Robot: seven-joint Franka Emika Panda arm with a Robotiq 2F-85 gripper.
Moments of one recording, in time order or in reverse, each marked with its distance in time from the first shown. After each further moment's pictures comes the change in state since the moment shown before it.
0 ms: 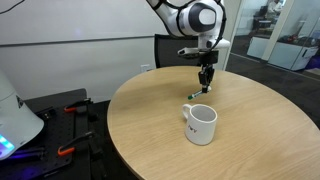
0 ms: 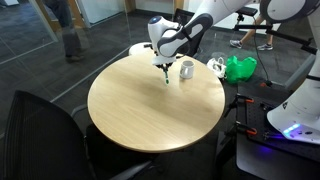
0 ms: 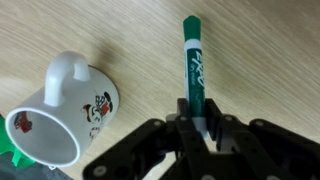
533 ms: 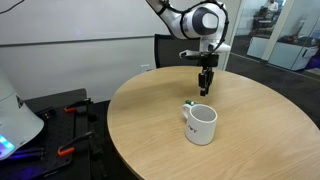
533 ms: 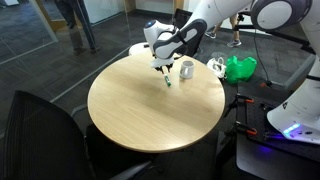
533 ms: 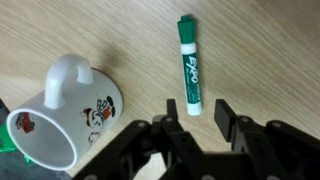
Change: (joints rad) arm 0.003 0.080 0.000 0.114 0.003 -0.115 -0.017
